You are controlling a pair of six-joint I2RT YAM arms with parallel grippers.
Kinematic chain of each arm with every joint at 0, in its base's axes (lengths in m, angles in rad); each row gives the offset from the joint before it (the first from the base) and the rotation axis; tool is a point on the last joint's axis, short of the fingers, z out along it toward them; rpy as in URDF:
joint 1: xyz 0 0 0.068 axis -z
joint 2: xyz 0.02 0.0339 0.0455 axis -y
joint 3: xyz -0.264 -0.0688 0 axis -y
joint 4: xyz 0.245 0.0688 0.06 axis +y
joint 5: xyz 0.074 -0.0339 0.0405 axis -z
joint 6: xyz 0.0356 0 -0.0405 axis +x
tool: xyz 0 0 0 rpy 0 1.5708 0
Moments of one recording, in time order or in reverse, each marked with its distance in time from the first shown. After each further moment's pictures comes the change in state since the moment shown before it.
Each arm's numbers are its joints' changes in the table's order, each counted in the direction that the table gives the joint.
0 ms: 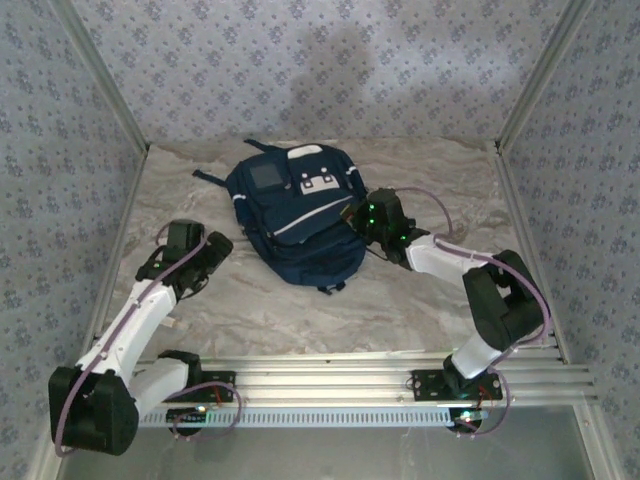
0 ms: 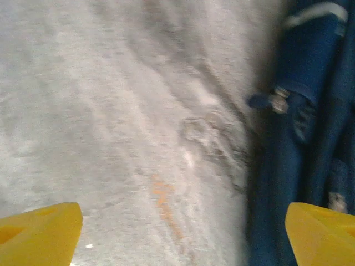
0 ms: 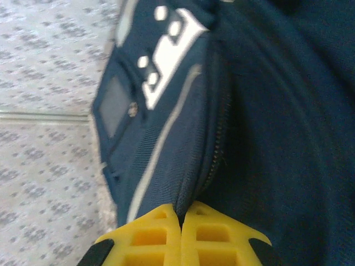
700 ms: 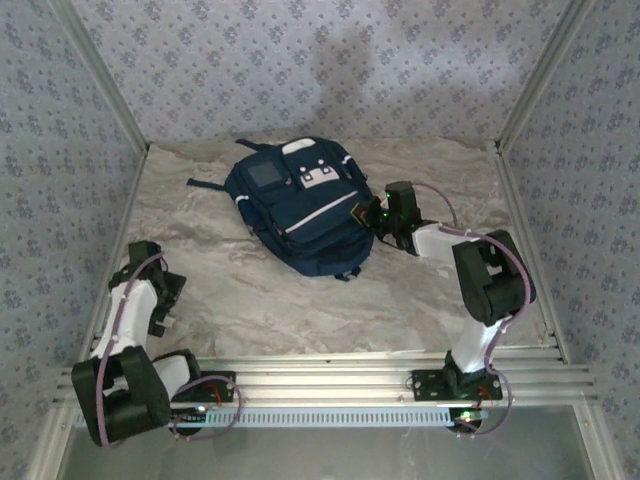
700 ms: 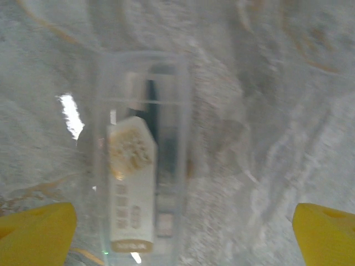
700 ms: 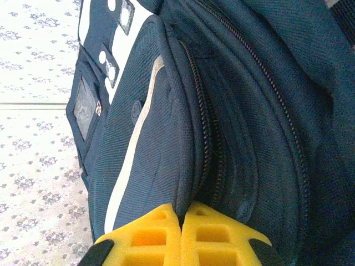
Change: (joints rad) left arm -0.461 -0.074 -0.073 0.266 -0.092 -0.033; right arm 0.148 -0.158 0.062 -0.058 -0.256 -0.099
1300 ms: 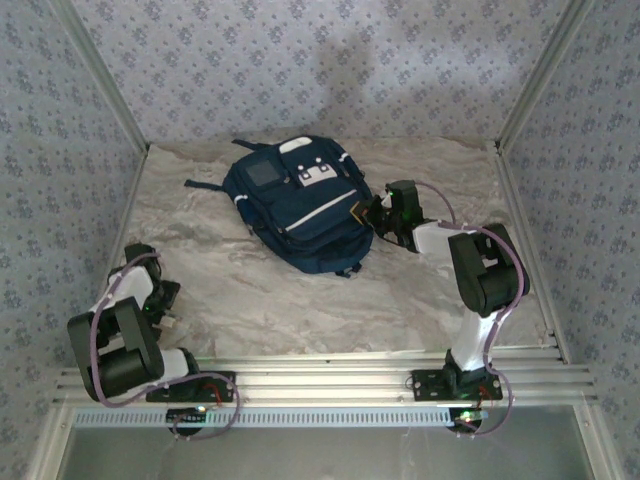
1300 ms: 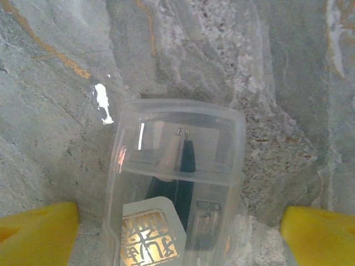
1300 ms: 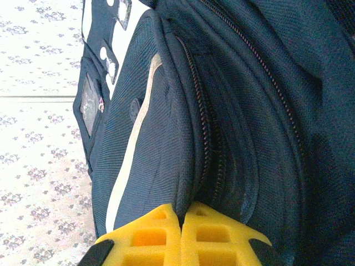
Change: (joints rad) left arm -0.068 -0.224 -0.009 -0.124 -0.037 0.029; right arm 0.029 -0.054 0.014 -0.055 -0.084 0.001
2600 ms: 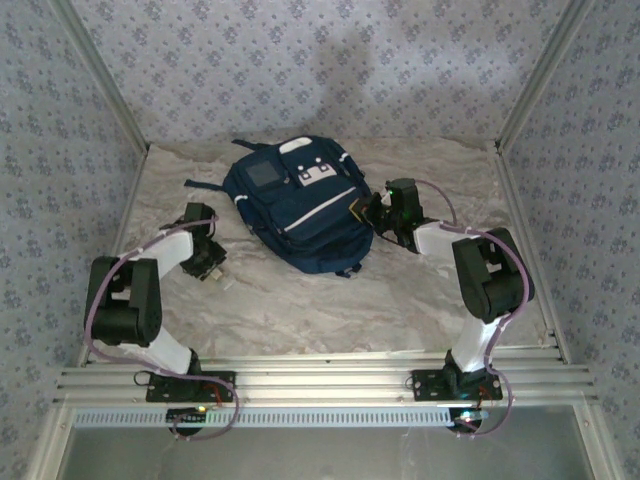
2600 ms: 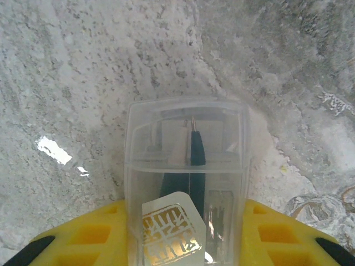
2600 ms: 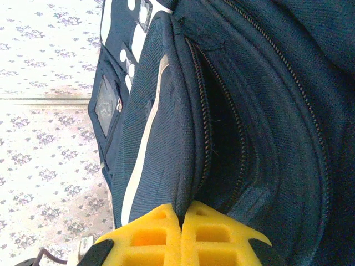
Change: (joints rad) left arm 0.461 -0.278 0.277 -0.147 0.121 0.102; right arm -0.013 0.050 -0.003 0.012 0.022 0.027
